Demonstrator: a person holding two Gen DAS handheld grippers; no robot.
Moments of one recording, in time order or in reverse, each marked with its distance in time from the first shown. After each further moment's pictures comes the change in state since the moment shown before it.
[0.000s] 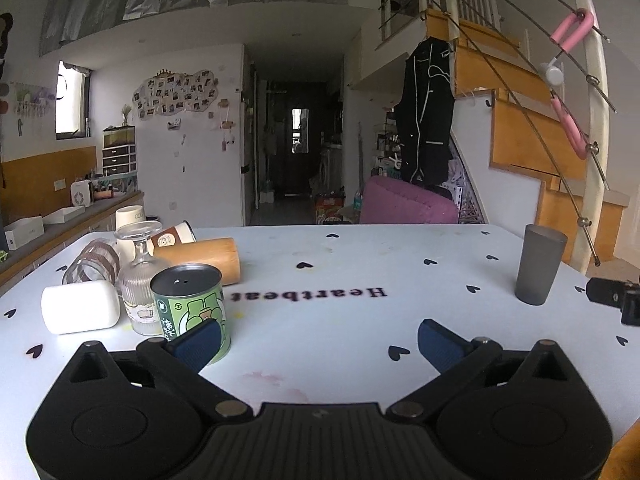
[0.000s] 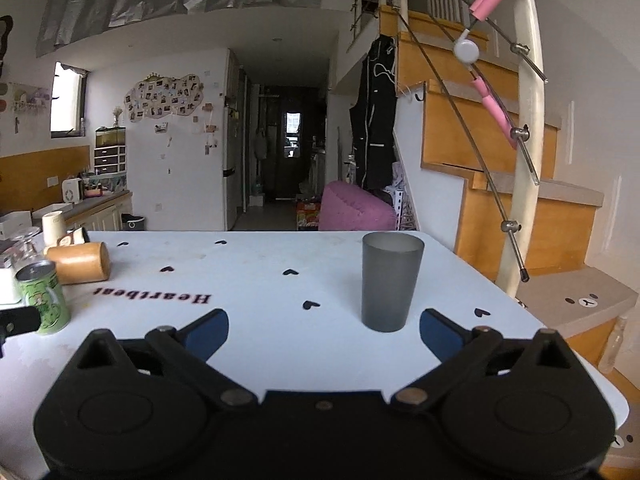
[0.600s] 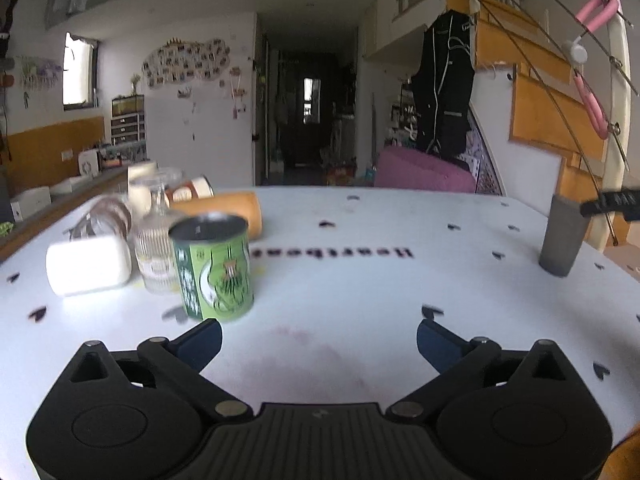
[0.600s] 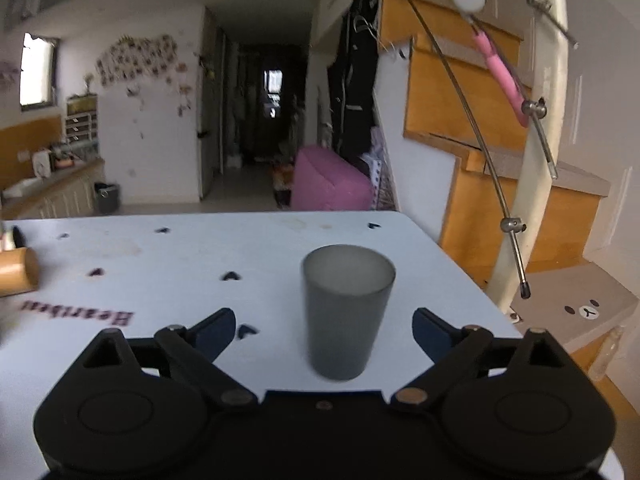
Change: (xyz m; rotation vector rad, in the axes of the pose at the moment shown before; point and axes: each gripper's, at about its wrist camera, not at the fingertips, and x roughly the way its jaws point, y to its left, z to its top) left arm 0.017 0.024 -0.017 -0.029 0.086 0.027; right arm 0.108 -0.046 0.045 -0.004 0.124 -0.055
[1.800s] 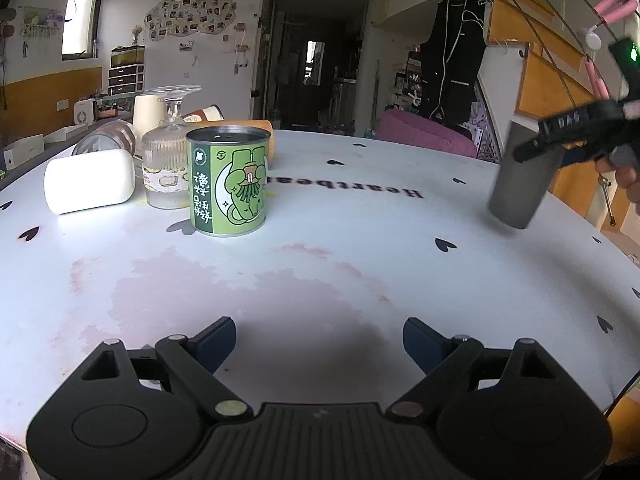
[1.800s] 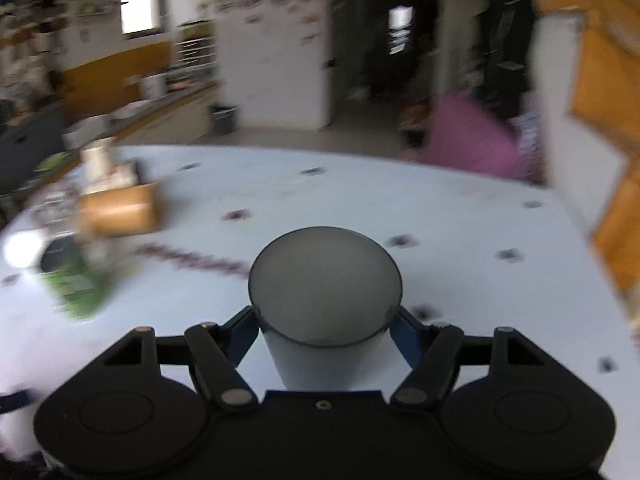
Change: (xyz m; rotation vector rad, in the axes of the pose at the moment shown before) left arm 0.005 0.027 -0.047 -0.068 0.128 -0.046; right arm 0.043 0.087 0.034 -0.152 0.225 0.303
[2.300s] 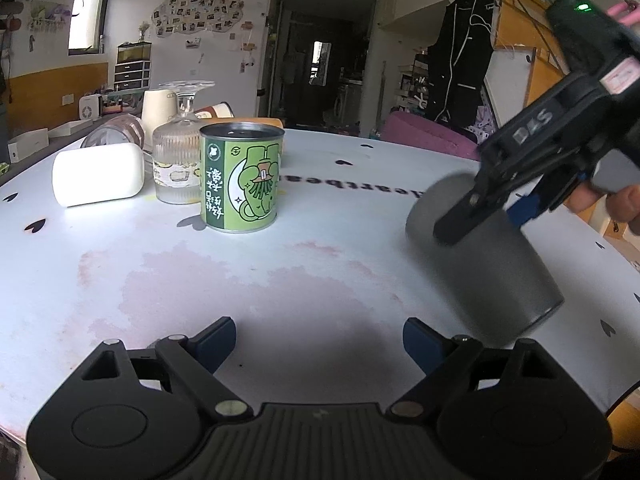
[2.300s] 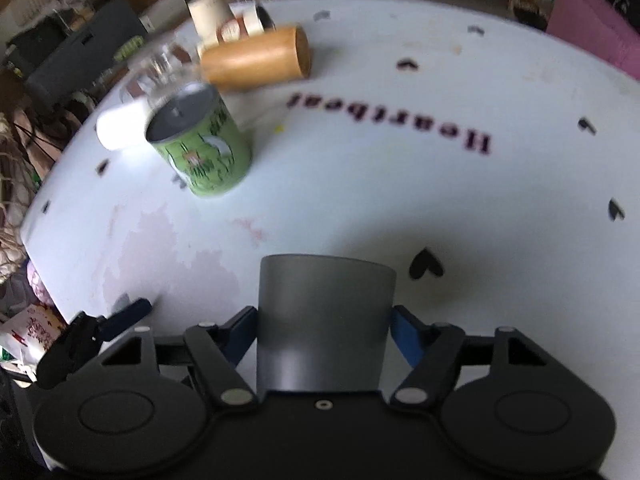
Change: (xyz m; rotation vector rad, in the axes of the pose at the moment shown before) left arm -0.003 0.008 -0.002 -0.023 -0.002 0.006; right arm 0.021 0.125 -0.017 -0.063 0.436 0.346
